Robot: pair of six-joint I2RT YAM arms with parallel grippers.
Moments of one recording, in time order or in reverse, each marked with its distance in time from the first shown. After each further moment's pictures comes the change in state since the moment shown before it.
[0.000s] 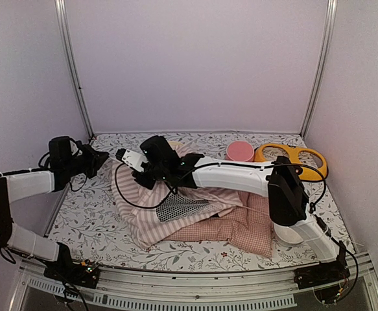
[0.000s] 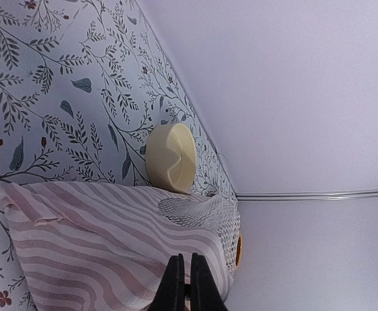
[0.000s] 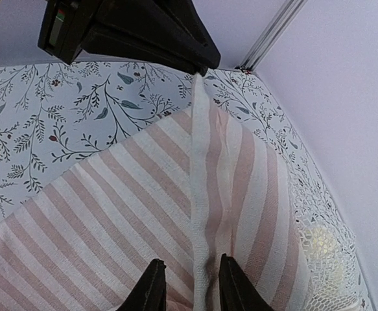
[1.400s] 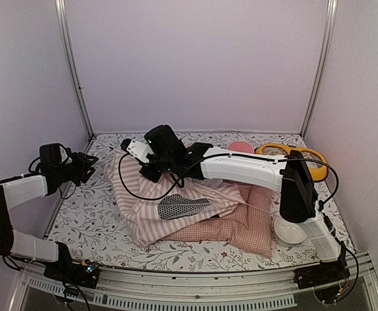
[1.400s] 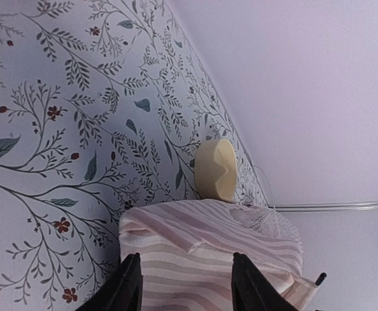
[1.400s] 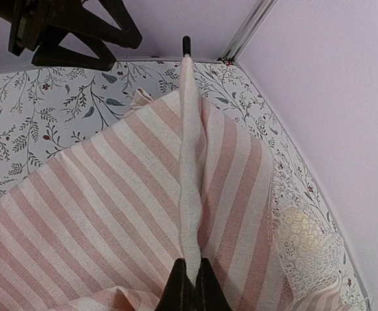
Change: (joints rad) left arm 0.127 -0.090 -0.033 -0.162 0.020 0.164; right arm -0.007 -0.098 -0.029 -0.096 0.044 0.036
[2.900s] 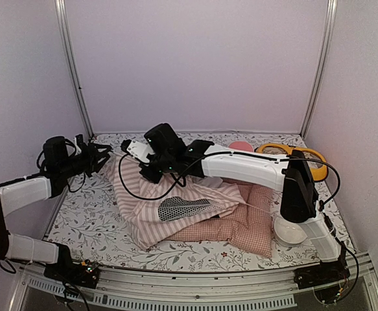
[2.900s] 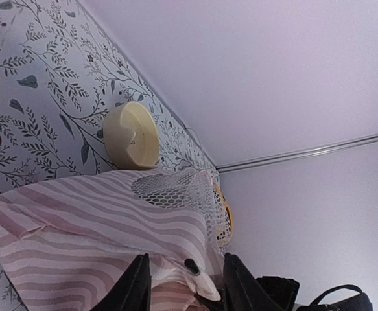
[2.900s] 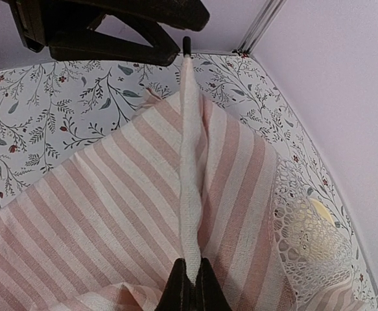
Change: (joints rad) left arm -0.146 -0.032 -0.024 0.219 0.095 -0.092; right arm 0.000 -0.005 0.024 -0.082 -0.049 0.030
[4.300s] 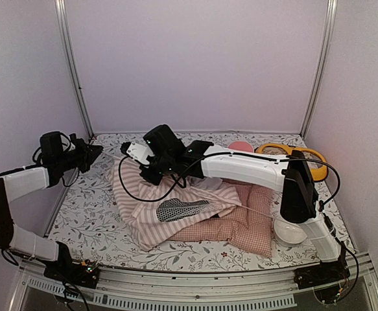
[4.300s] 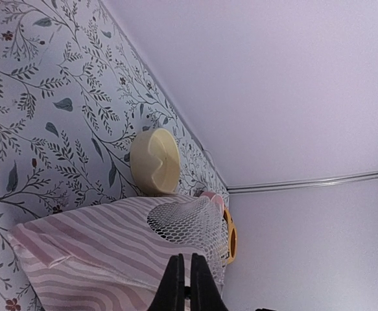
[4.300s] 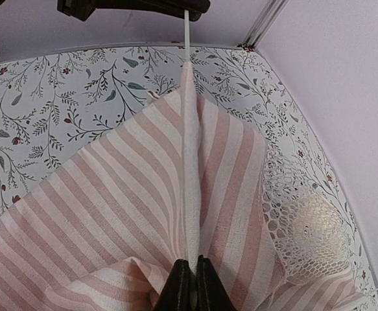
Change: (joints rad) left arm 0.116 0.095 0.108 -0.094 0.029 0.004; right arm 0.003 0.000 0.000 -0.027 0.000 0.000
